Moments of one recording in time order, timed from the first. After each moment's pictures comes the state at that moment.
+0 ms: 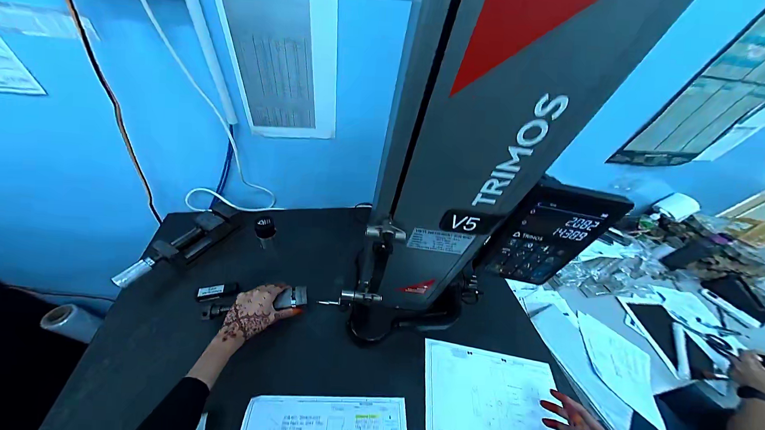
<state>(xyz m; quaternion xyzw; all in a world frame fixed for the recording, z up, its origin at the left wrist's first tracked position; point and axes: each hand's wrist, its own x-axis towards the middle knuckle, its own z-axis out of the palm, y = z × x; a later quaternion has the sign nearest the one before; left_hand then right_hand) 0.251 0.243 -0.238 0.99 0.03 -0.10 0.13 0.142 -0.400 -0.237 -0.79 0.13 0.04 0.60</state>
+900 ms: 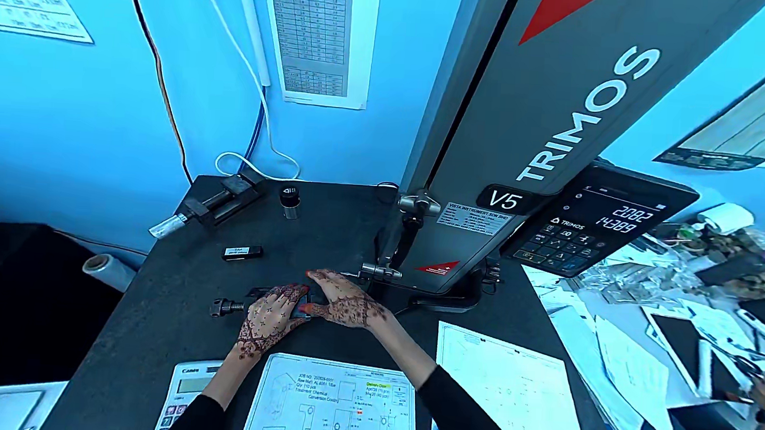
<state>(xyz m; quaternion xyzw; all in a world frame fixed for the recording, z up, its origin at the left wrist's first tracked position) 0.162 0.217 -0.298 0.96 -0.08 0.27 0.08 0.265 0.032 -0.185 -0.82 -0.45 0.26 0.24</state>
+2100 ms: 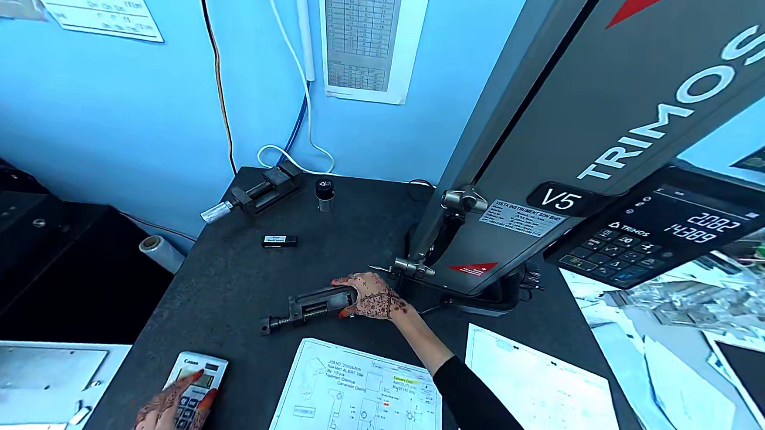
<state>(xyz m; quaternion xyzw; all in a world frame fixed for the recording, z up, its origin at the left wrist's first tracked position) -0.079 0.247 -0.272 0.91 0.30 0.19 0.22 0.281 0.043 -0.235 -0.81 -0.50 0.24 0.19</state>
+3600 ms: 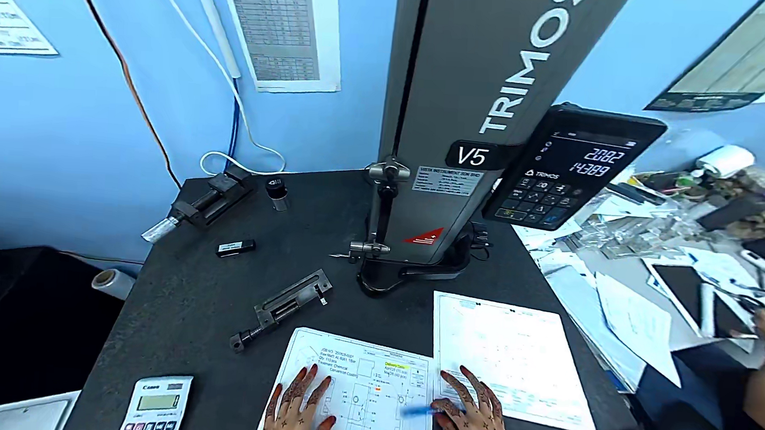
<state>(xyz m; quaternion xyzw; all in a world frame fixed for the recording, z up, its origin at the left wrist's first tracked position) -0.017 0.096 -0.277 0.97 0.01 -0.01 0.25 0.052 -0.235 -0.277 -0.95 -0.23 -0.03 0.19</state>
